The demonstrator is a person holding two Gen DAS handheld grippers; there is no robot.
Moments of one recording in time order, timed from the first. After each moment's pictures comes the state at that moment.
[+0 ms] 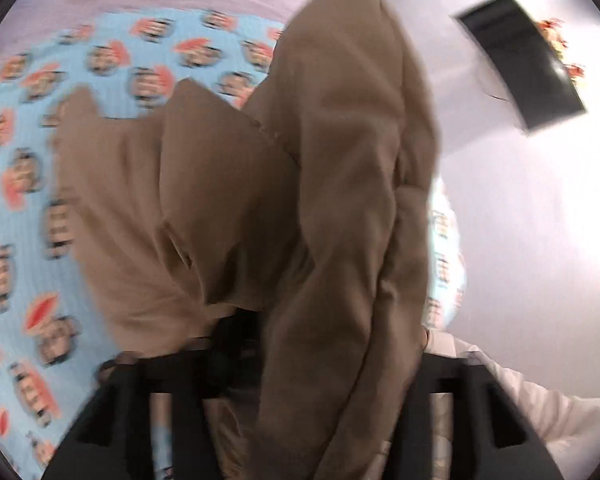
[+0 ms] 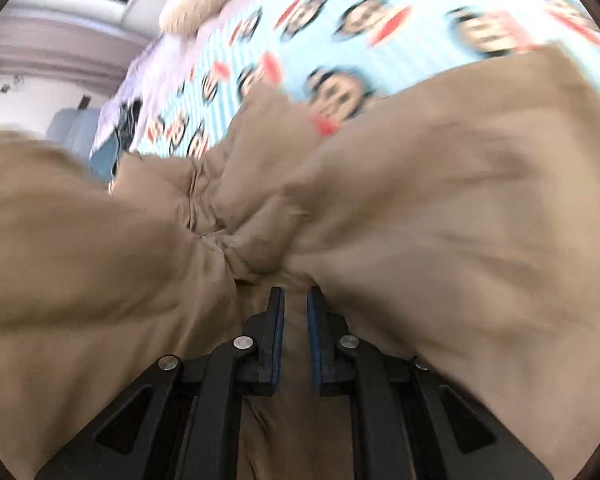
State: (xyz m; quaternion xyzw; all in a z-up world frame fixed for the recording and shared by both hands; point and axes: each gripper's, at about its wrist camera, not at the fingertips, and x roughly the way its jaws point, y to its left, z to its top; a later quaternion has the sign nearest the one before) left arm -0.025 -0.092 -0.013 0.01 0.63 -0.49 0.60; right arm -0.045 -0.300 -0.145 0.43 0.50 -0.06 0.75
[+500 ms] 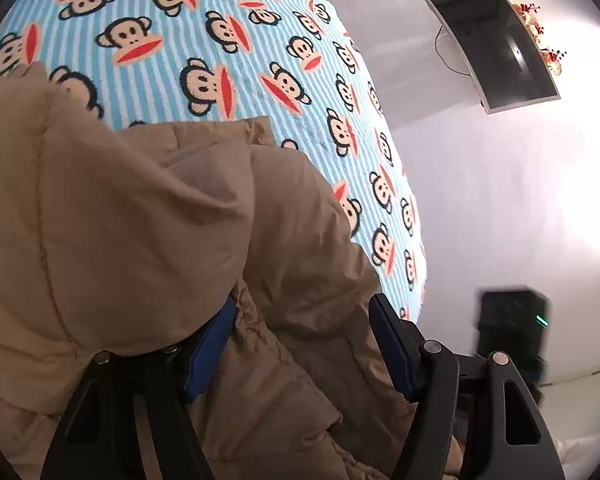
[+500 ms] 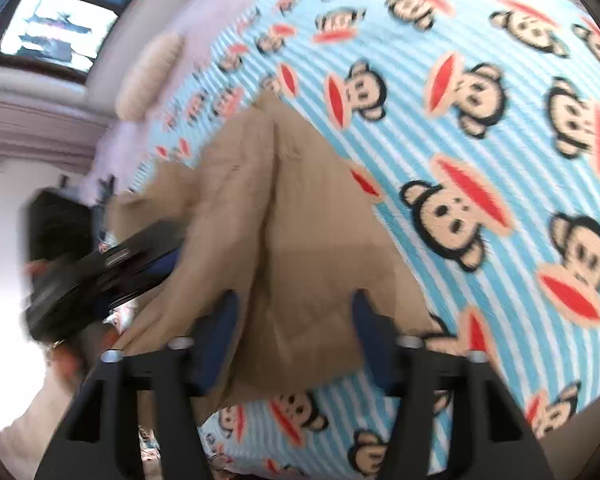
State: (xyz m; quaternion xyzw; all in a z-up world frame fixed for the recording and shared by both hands) left arm -0.039 -0.204 -0.096 -0.02 0.64 -0.56 0.52; right arm -0.222 -0.340 -0.088 0.49 0.42 -0.12 0.76
